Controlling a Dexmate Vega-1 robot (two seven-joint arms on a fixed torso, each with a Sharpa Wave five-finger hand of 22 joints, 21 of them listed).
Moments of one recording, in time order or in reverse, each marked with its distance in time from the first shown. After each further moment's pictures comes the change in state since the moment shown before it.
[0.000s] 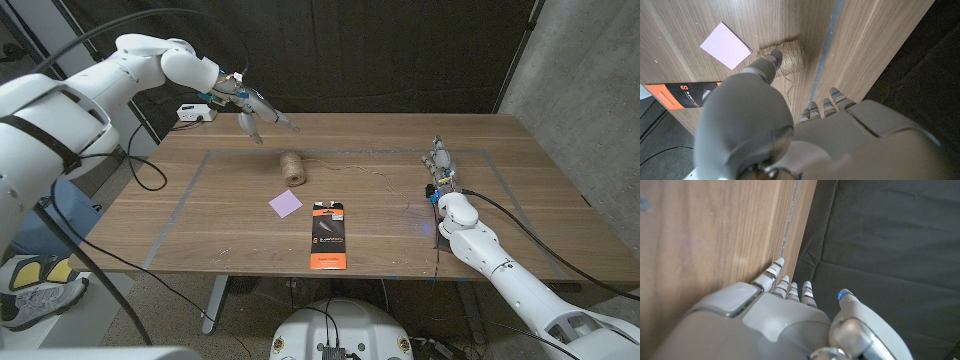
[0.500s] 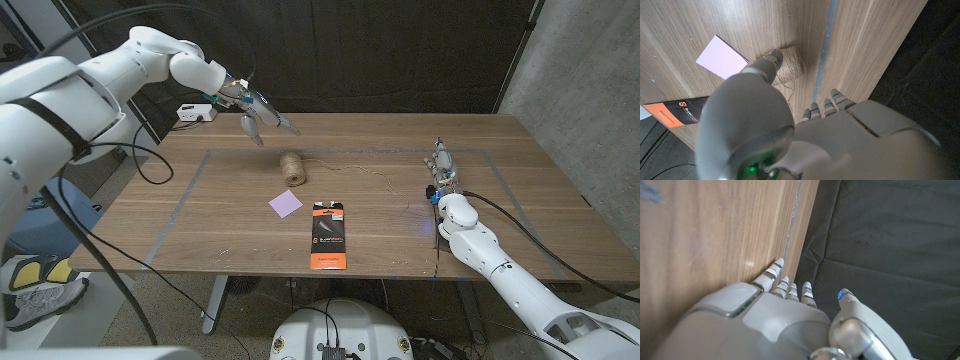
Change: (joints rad) left arm -0.080 -0.057 0.143 0.101 0.155 -0.031 0.223; left_hand 0.009 0.009 -0.011 0.002 -0.004 -0.003 0.007 0.000 0.005 -0.014 0.014 0.015 0.023 -0.018 0.018 0.000 0.009 -0.016 0.009 0.000 0.000; right arm 0.001 0.006 0.004 0.013 0.000 -0.001 -0.013; right_hand 0.000 0.000 0.008 0.000 0.000 -0.021 0.004 -0.004 0.005 -0.013 0.006 0.000 0.000 -0.020 0.001 0.000 0.000 -0.011 0.000 0.000 0.000
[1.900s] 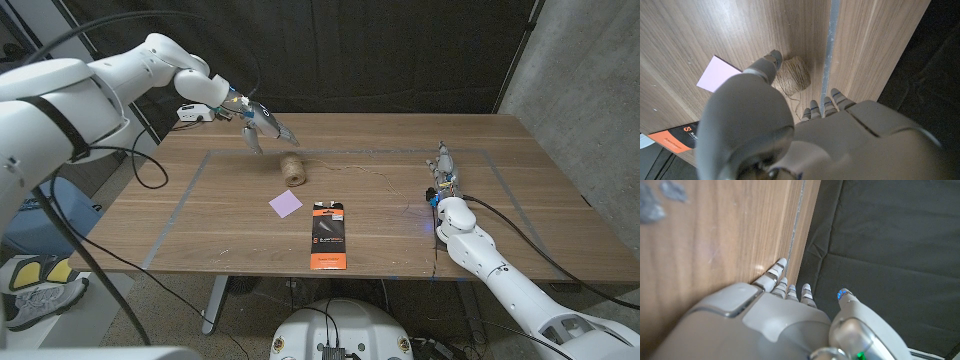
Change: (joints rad) left arm -0.024 0.004 0.179 -0.017 0.169 0.031 0.286; left_hand -0.007 0.006 -0.025 0.006 -0.008 0.000 0.007 0.027 0.019 0.000 0.000 0.078 0.061 0.024 -0.005 0.030 0.023 0.010 0.006 0.013 0.005; right arm -0.008 0.025 0.009 0.031 0.002 0.026 -0.030; right_hand 0.000 0.000 0.004 0.004 -0.008 -0.041 0.005 -0.004 0.000 -0.037 0.016 0.000 0.000 -0.021 0.011 0.000 0.005 -0.019 0.005 0.000 0.000
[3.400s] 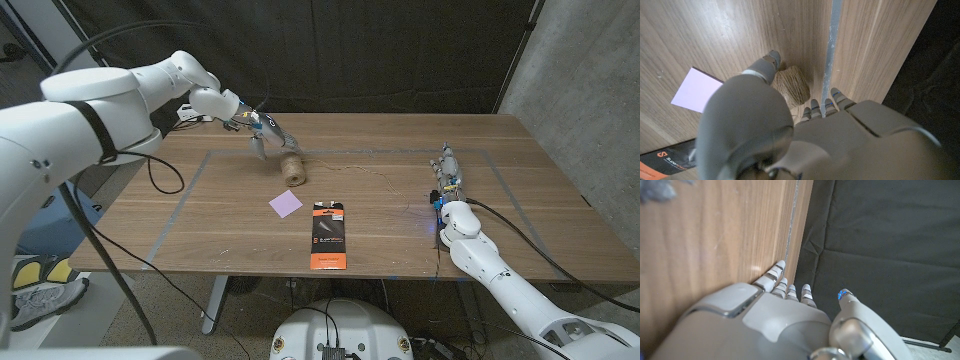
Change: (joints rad) left arm -0.010 -0.127 0.195 0.167 0.044 0.104 0.204; left_hand -0.011 0.000 -0.020 -0.002 -0.008 0.007 -0.007 0.015 0.010 -0.002 0.024 0.010 0.025 -0.030 0.011 -0.017 0.006 -0.001 0.003 0.000 0.000; right arm -0.009 0.004 0.016 0.061 0.038 0.034 0.045; right_hand -0.004 -0.004 0.004 -0.004 0.000 -0.003 -0.003 0.004 0.000 0.000 0.000 0.008 0.000 -0.007 0.000 0.000 0.000 0.000 0.000 0.000 0.000
